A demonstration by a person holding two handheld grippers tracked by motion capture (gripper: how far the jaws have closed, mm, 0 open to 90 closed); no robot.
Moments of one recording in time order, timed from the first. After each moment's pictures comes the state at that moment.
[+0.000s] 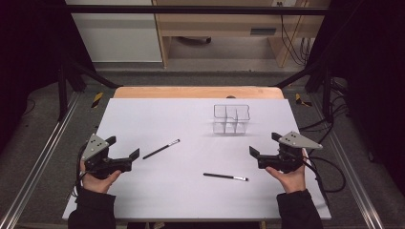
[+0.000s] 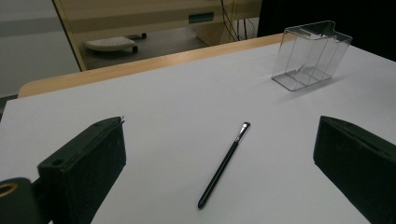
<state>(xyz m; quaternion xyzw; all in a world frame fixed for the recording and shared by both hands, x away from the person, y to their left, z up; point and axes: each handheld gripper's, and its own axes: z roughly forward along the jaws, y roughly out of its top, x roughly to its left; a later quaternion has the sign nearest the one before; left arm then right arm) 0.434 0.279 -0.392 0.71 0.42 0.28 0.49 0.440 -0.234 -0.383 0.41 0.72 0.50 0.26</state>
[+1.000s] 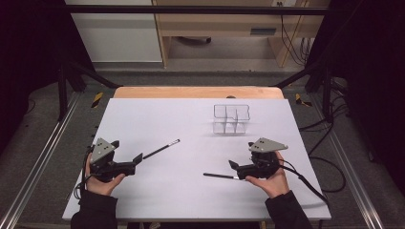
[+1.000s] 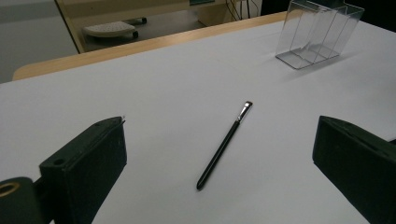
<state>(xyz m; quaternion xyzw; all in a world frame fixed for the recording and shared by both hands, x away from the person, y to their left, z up) 0.433 0.272 -0.406 0.73 0.42 0.27 0.46 0.440 -0.179 -0.401 0.36 0.80 0.43 0.21</state>
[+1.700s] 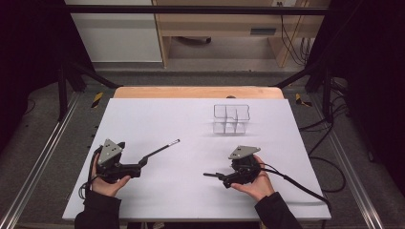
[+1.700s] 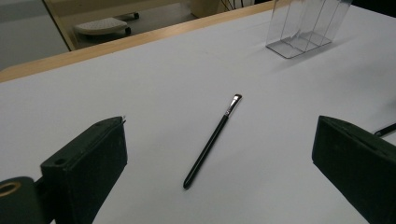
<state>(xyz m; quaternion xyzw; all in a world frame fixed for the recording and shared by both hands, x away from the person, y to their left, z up) 0.433 0.258 -0.411 0.75 0.41 0.27 0.45 0.448 -0.140 -0.440 0.33 0.86 0.36 0.15</state>
